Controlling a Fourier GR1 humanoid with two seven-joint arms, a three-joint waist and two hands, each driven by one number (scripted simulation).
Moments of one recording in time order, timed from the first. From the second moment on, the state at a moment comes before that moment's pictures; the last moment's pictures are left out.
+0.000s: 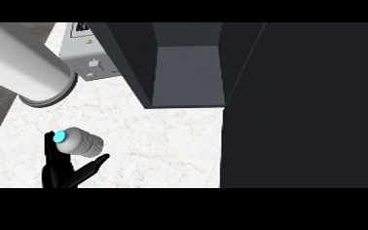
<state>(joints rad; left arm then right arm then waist) 0.00 0.05 0.33 -0.89 0.31 0.09 -0.72 0.98 -0.11 0.24 -2.49 -0.09 0.31 -0.20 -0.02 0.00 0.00</state>
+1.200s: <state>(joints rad) -0.14 0.08 0.26 -0.60 0.25 -0.19 -0.92 1.02 -0.11 0.26 -2.48 -0.06 0.32 -0.27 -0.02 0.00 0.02</state>
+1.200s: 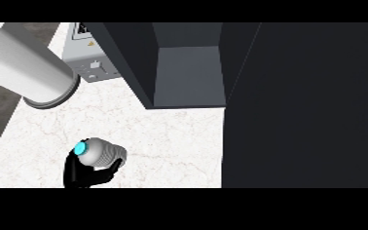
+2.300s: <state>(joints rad) -0.26 0.00 -0.22 -0.93 0.47 0.06 -0.62 0.99 -0.11 0.24 -2.48 -0.07 0.31 -0.22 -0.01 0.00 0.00</state>
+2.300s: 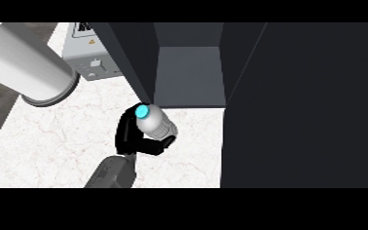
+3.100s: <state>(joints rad) -0.65 0.00 -0.40 -0.90 0.48 0.50 -0.39 0.97 -0.11 0.15 -2.47 -0.11 0.34 -0.24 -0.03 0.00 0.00</state>
